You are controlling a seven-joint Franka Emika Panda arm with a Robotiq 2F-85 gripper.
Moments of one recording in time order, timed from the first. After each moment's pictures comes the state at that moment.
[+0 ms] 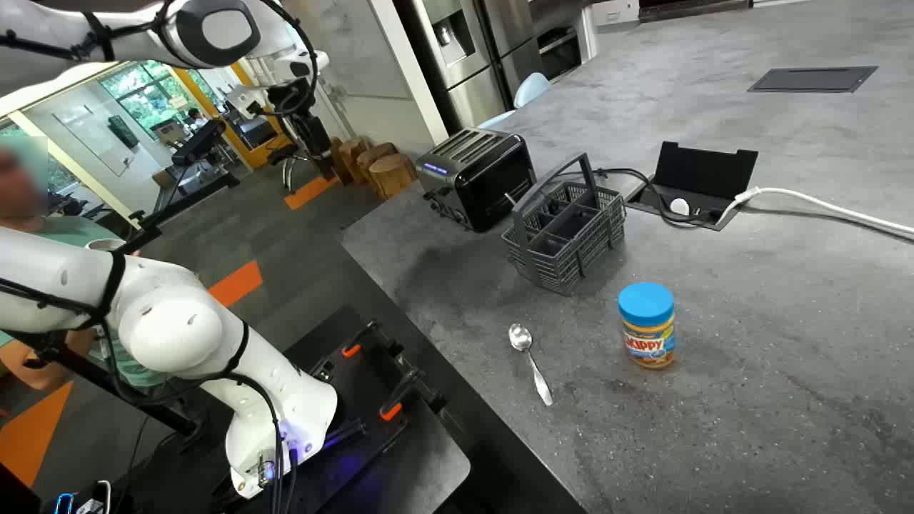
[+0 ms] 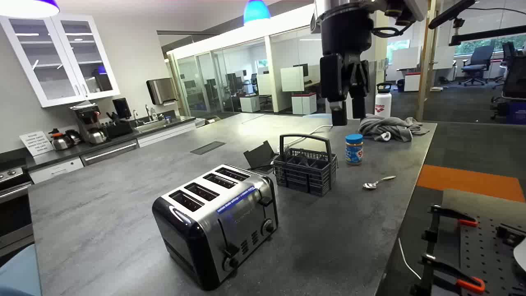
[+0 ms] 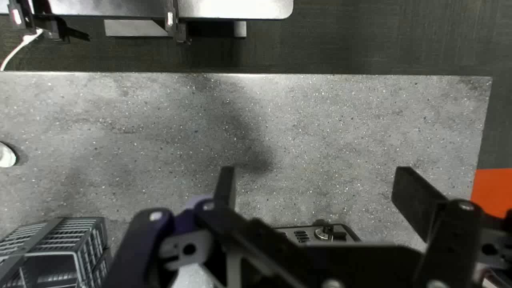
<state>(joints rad) 0.18 -0.48 0.20 -2.37 0.28 1.85 0.28</state>
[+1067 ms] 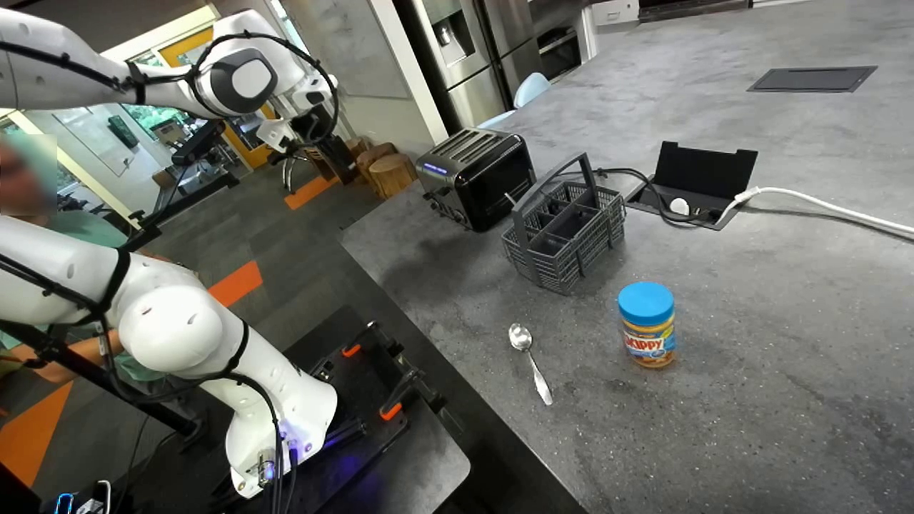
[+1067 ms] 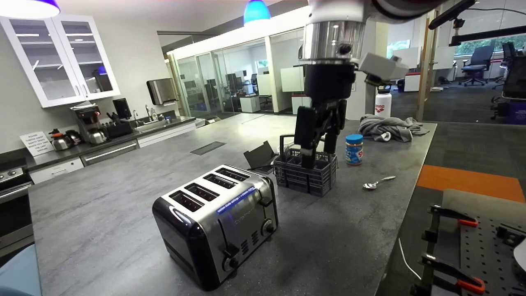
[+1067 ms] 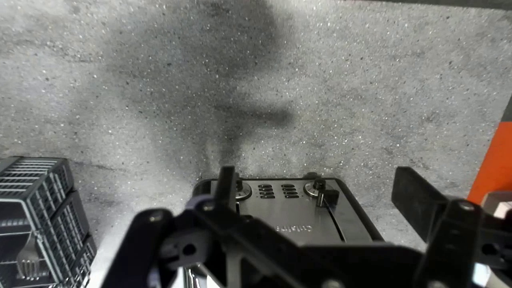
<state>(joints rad) 0.18 -0.40 0.33 -2.50 0.22 2.28 0.34</state>
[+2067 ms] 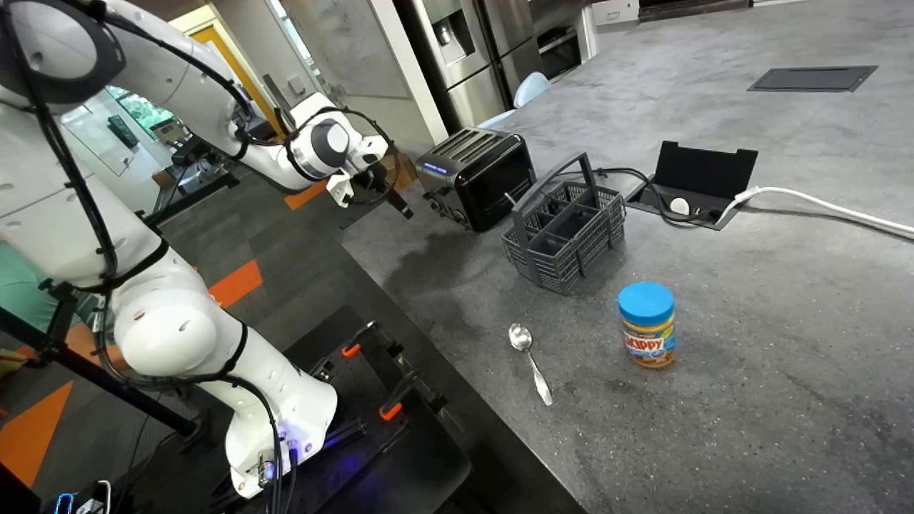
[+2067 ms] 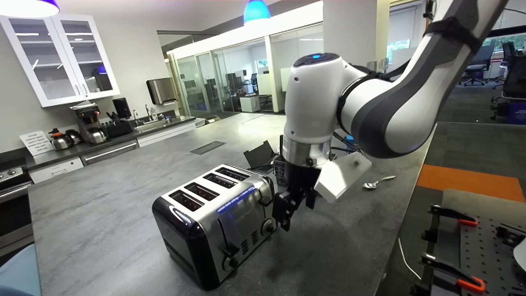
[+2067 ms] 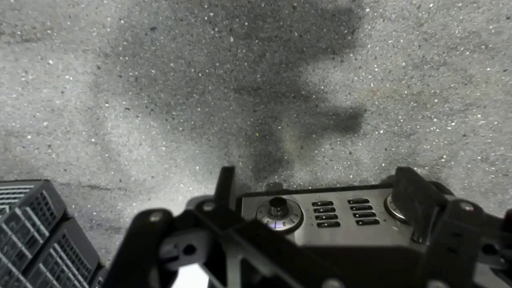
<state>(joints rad) 0.09 0.08 0.38 -2.50 -0.36 2.73 0.91</state>
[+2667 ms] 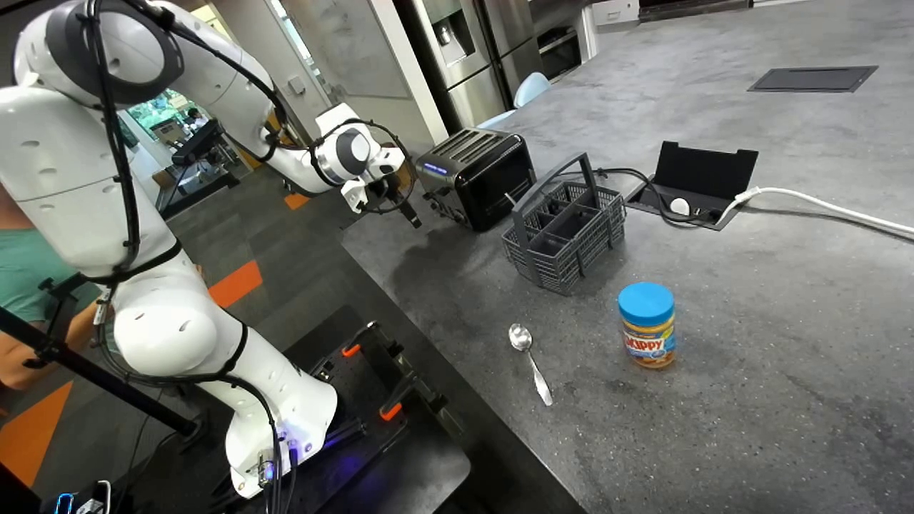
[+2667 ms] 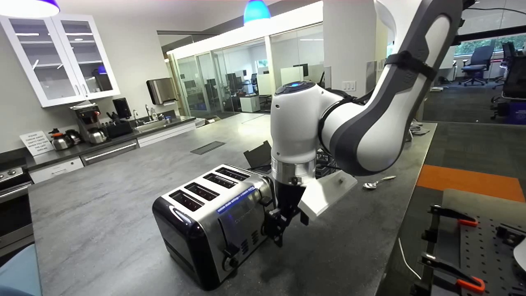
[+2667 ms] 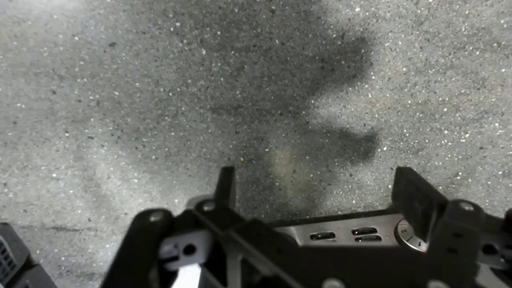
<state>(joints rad) 0.09 0.25 0.37 -2.39 -0.38 2.73 0.95</state>
